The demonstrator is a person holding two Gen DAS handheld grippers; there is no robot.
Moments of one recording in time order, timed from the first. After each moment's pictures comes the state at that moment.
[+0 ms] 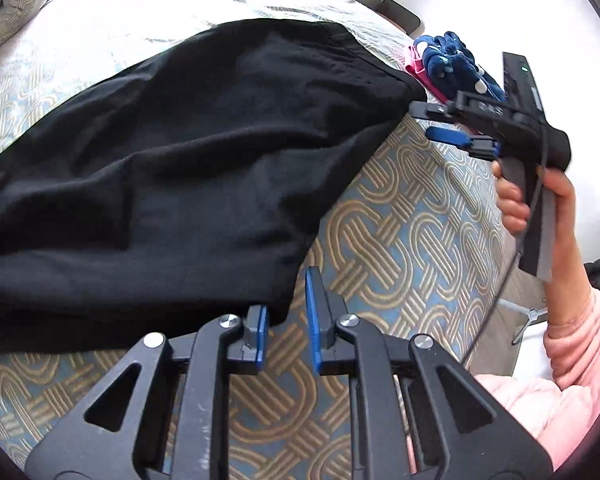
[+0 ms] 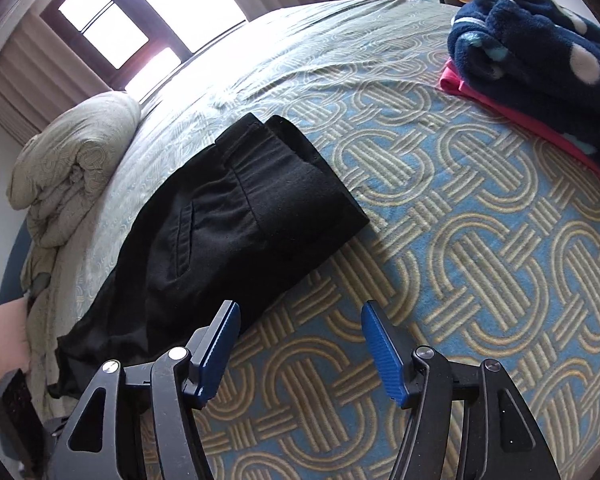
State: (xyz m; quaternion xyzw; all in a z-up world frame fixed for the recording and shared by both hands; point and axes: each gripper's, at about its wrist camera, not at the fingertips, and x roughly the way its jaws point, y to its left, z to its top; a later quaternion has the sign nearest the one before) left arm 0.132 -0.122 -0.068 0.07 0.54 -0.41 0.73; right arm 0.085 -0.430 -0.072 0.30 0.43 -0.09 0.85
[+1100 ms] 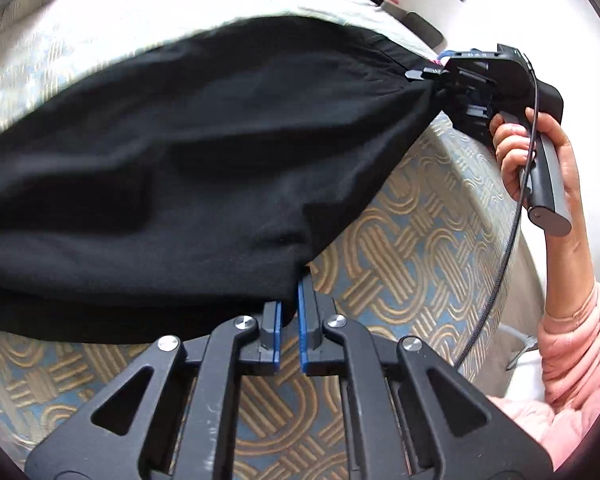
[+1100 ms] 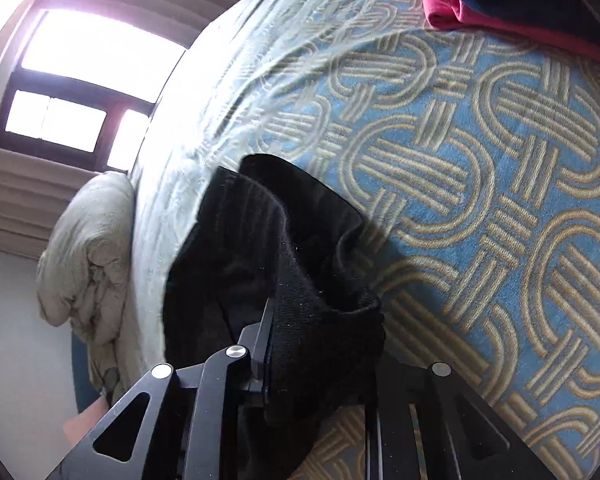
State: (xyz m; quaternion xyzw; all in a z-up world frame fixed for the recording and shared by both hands) left arm 0.135 -0.125 -0.071 0.05 0.53 -0.38 0.75; right arm 0.140 -0.463 -0.086 0.51 0.38 -0.09 0.77
